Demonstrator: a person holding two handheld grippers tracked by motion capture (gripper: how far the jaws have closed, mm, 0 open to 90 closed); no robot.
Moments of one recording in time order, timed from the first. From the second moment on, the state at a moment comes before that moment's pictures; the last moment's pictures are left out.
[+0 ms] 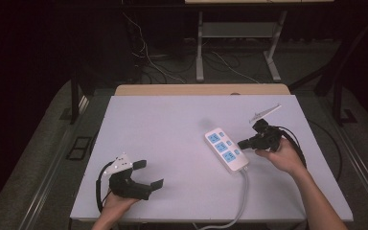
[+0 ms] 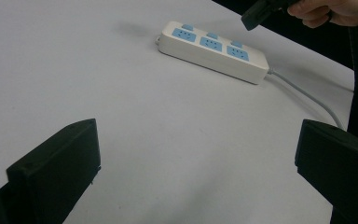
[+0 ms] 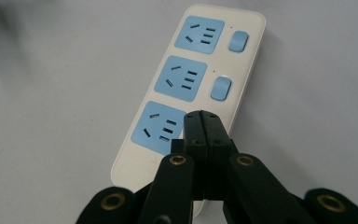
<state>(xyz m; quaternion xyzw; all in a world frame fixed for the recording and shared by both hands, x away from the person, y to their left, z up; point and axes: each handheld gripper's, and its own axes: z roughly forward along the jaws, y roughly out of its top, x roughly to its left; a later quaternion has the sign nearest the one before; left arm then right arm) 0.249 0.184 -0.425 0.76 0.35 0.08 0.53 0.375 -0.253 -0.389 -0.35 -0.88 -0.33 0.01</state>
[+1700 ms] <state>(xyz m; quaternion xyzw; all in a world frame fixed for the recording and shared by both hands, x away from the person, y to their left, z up) 0.248 0.183 -0.424 0.76 0.35 0.08 0.54 0.313 -0.314 -0.367 -0.45 -0.79 -0.42 -0.03</state>
